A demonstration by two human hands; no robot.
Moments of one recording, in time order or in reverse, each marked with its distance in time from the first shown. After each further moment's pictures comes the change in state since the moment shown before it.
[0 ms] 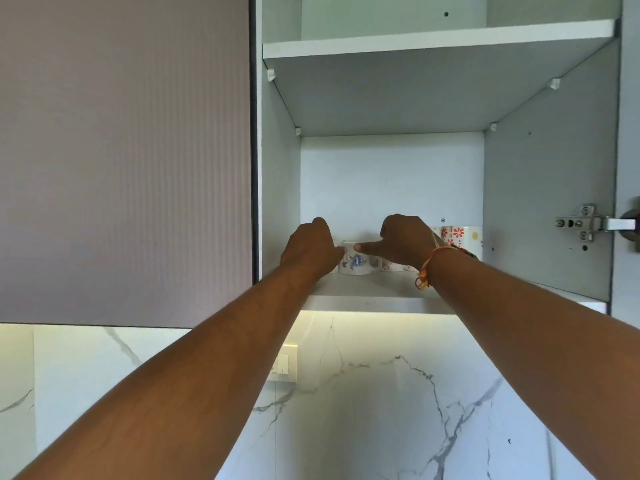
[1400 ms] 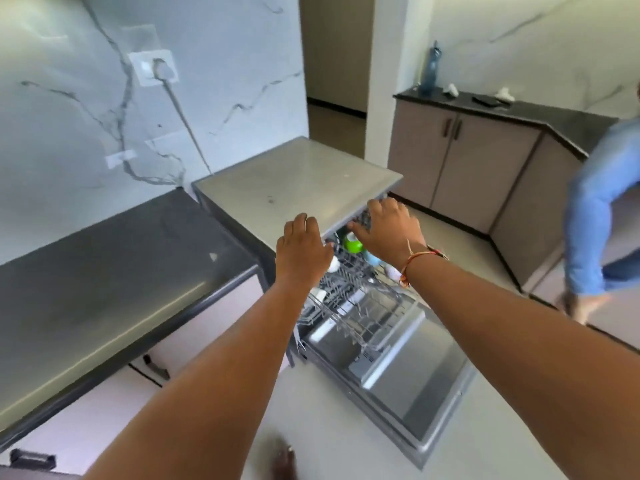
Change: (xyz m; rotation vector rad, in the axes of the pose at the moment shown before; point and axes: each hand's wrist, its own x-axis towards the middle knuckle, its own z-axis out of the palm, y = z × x) left_hand -0.730 0.291 0.090 -0.264 -0.610 0.616; right_hand -0.848 0.182 -0.185 -0.353 -0.284 0.839
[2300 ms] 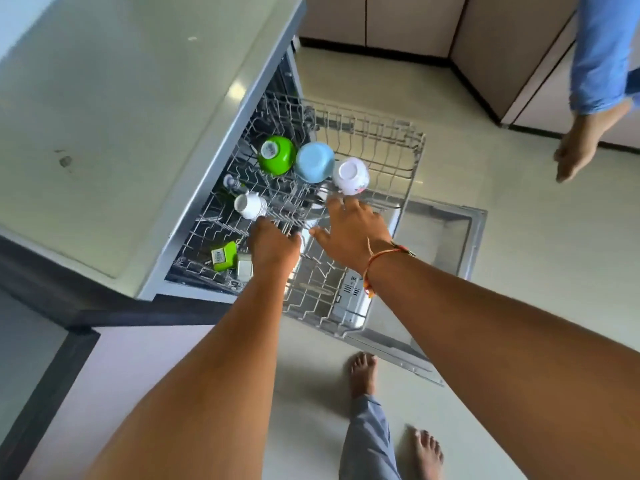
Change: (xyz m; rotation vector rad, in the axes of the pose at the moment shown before) left_hand 0.122 0.001 0.355 -0.212 -0.499 -0.375; right_hand 0.068 0.138 0.283 0.188 -0.422 0.375
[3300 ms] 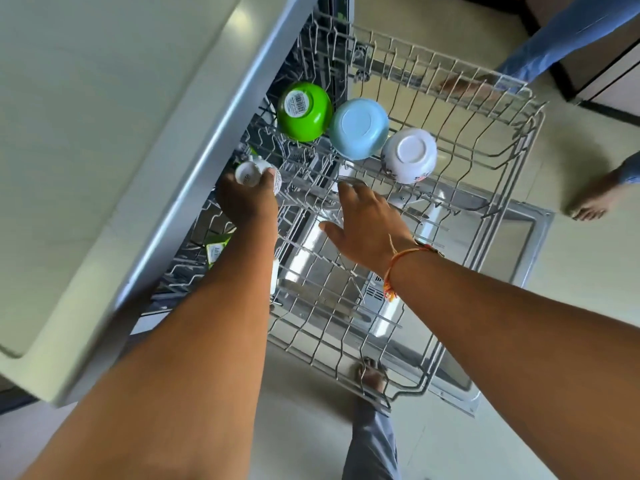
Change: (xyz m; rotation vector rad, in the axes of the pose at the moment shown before) left_hand 0.194 -0.067 0.050 -0.531 0.371 -0.245; right_hand 0.129 -0.013 0.114 -0.025 -0.058 -0.088
